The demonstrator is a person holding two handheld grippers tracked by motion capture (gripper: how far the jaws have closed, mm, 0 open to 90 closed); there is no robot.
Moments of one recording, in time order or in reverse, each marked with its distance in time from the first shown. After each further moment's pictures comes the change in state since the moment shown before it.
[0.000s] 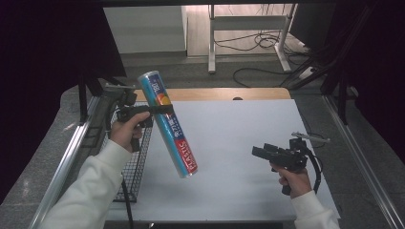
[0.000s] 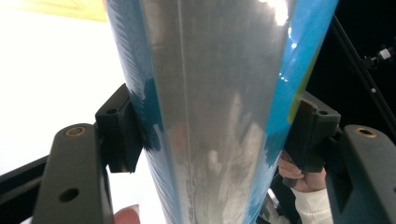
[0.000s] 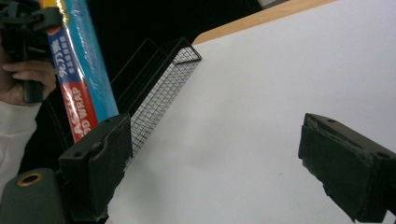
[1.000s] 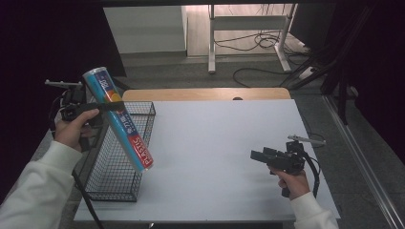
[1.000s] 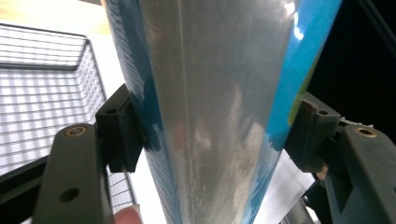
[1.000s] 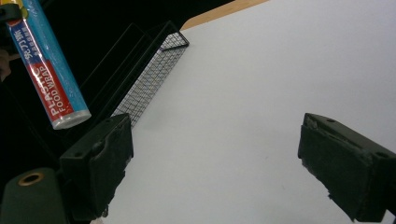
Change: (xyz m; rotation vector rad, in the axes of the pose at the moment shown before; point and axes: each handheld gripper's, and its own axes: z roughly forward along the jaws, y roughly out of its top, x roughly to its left) left arm 0.037 0.005 -0.111 -0.046 0.200 -0.010; right arm -0.007 -0.009 0.006 0.050 -0.046 0.002
